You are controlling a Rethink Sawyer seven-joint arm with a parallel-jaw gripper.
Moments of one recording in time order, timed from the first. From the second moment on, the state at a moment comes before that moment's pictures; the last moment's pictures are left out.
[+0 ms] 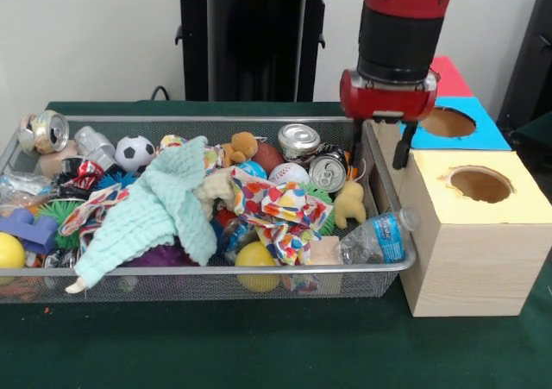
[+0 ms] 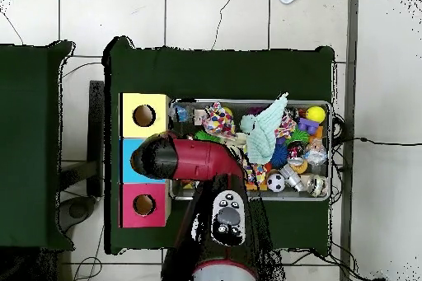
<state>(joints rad) 0.00 -0.60 -0.09 1.67 0.07 0.40 1.62</state>
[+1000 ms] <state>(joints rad) 0.07 -0.61 -0.17 1.67 0.17 0.35 1.76</state>
